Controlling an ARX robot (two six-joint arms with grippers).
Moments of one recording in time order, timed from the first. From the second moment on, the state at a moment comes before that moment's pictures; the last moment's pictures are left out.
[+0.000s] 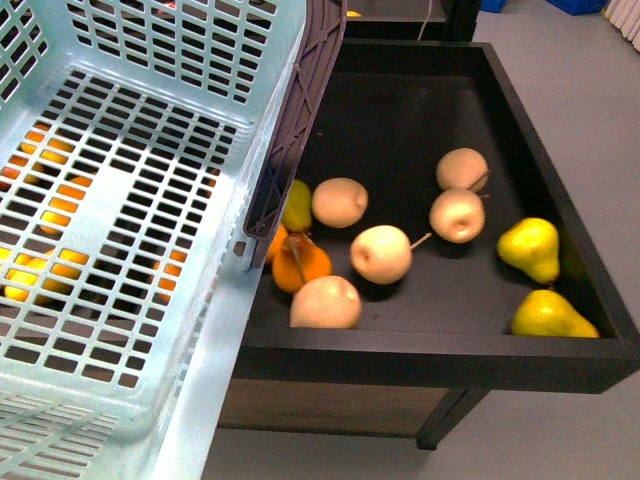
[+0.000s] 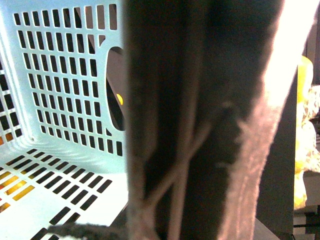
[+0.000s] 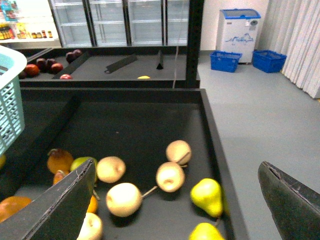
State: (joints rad) left arm -0.52 1.26 0.62 0.61 -0.43 -1.24; right arm 0.00 0.00 0.02 0.00 0.00 0.00
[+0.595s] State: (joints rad) left arm -0.52 1.26 0.62 0.61 -0.43 -1.24; right arm 0.00 0.00 0.02 0.00 0.00 0.00
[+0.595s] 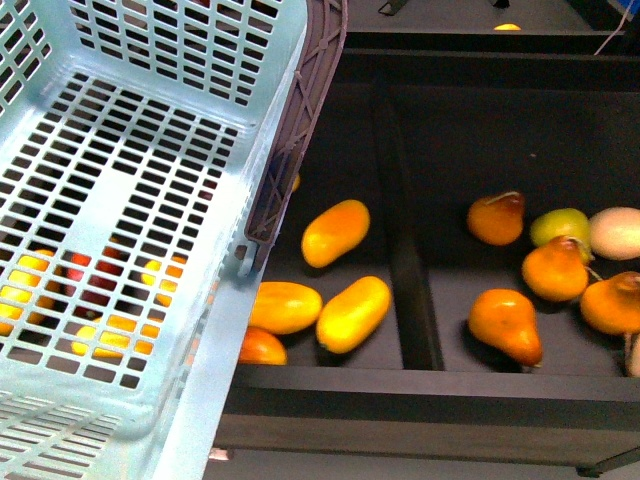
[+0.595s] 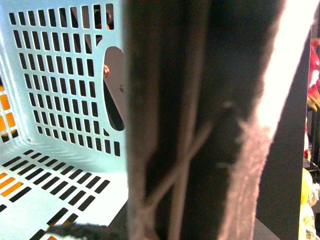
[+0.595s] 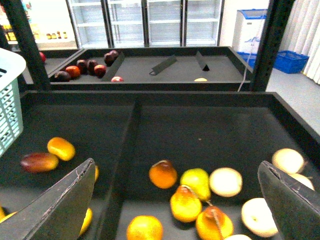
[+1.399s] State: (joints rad) left arm -0.51 1.26 0.62 0.61 -0.44 -1.24; right arm 0.00 0.00 0.02 0.00 -0.01 0.00
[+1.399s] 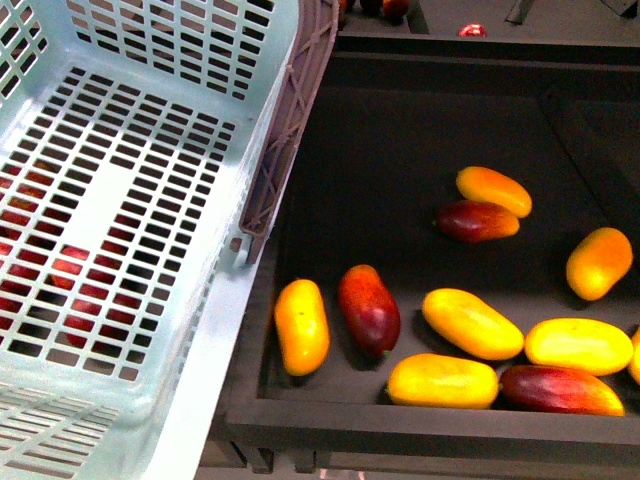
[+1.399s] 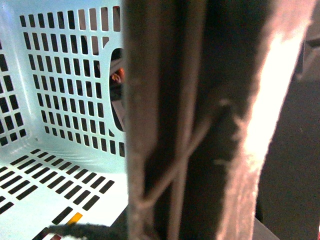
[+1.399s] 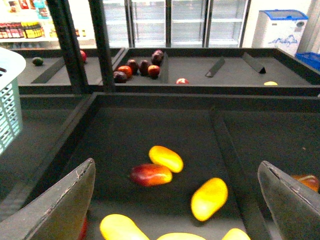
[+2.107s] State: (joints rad) left arm -0.45 1.77 1.22 0.18 0.56 -0.57; right arm 0.00 0.00 0.02 0.00 0.00 0.00
